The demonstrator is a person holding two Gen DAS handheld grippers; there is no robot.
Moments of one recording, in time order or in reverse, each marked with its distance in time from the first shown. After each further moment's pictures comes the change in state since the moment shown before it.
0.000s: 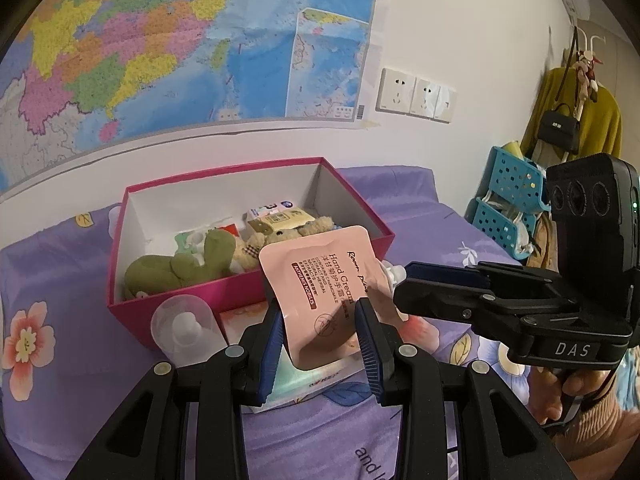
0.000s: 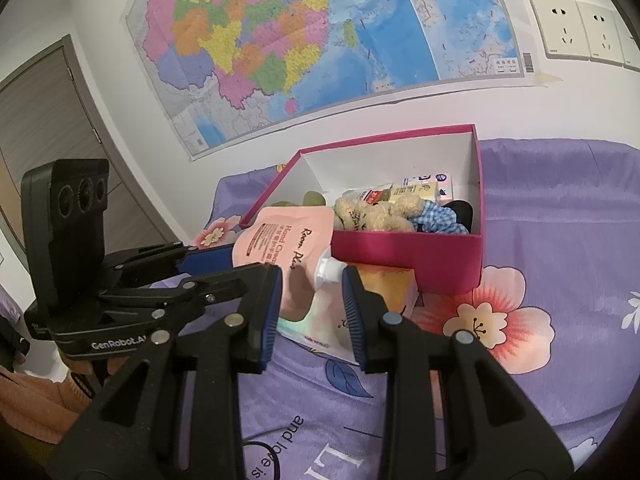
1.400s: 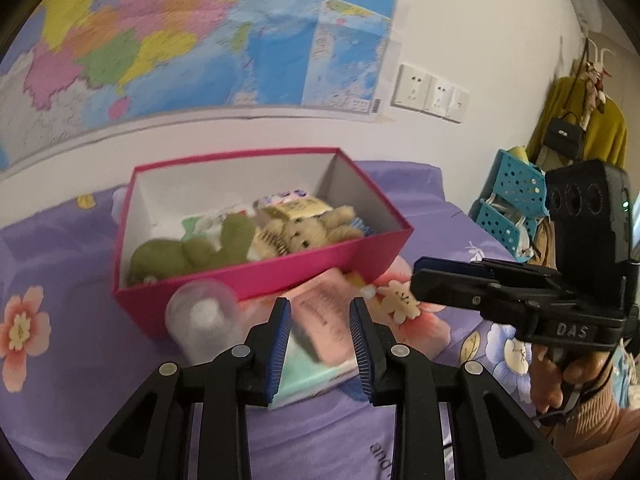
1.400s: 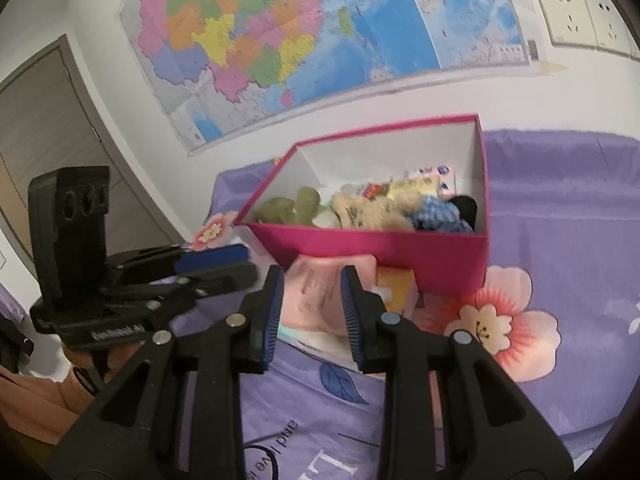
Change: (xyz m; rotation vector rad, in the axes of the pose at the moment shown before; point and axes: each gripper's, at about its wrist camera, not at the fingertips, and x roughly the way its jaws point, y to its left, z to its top) left arm 0.004 0.025 -0.010 -0.055 0.024 -0.012; right arm 0.017 -0.011 -0.002 0.018 0.037 0.006
